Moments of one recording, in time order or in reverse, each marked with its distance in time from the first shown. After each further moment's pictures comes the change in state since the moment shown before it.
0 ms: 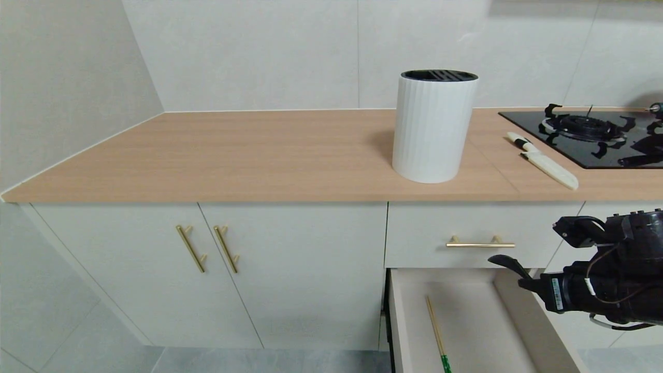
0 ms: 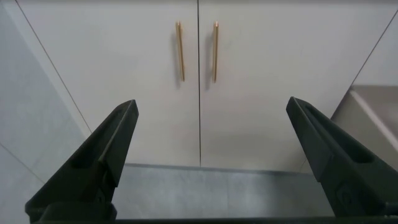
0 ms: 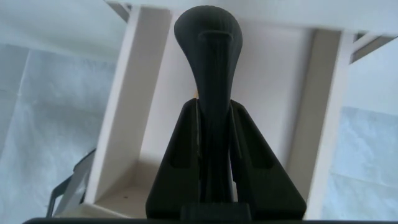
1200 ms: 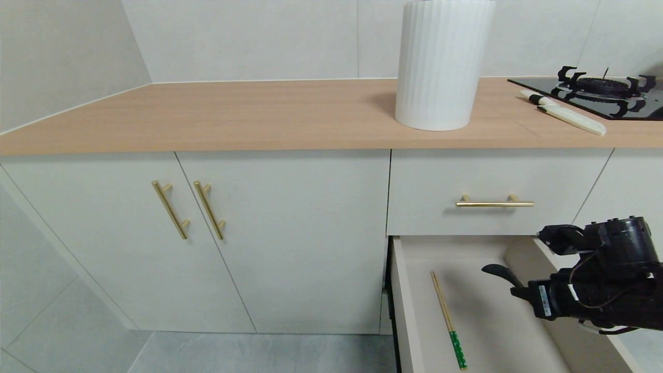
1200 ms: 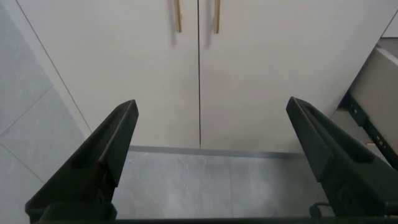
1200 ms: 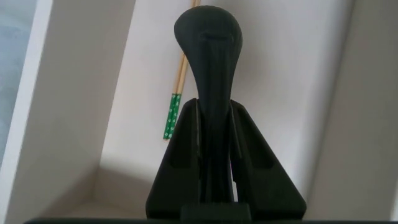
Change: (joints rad) left arm 0.000 0.000 0.000 0.000 0.001 0.000; right arm 0.040 0.074 0.000 -0.015 -0.041 0.000
